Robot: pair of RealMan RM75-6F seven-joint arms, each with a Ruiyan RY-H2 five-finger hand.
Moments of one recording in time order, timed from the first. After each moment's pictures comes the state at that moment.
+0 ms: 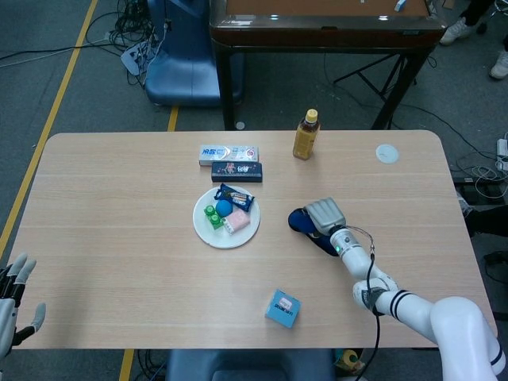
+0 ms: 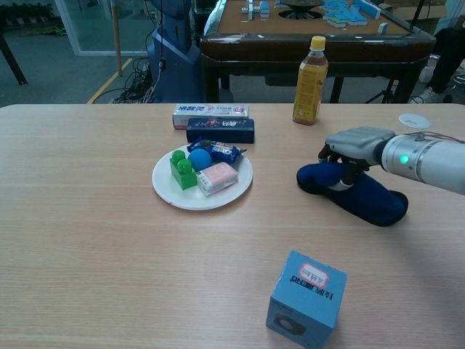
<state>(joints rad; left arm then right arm) 0.06 -1.09 0.01 -1.70 1.55 1.61 0.03 0.84 -1.73 0.18 -0.92 -1.10 0.60 -0.29</state>
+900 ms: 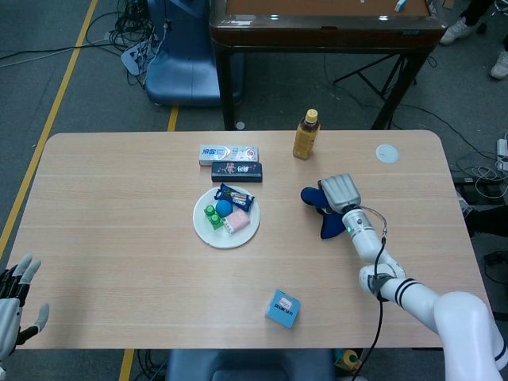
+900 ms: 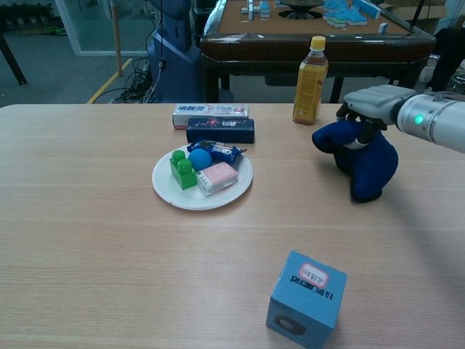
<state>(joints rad) 0.05 -1.10 0.01 -1.68 1.54 1.58 0.03 0.88 -1.73 0.21 -0.79 -1.03 0.63 -0.34</state>
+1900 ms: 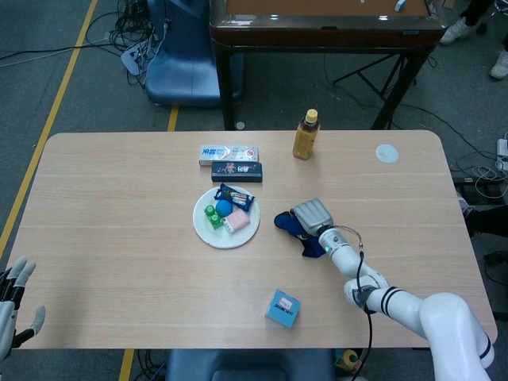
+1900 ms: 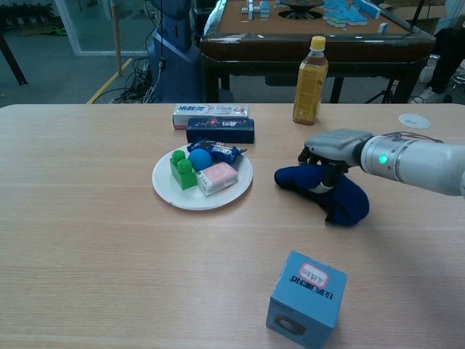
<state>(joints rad) 0.06 -1.10 0.01 -1.68 1.54 1.60 0.01 0.89 -1.78 0.16 -0.86 -1.10 0.56 -0.26</state>
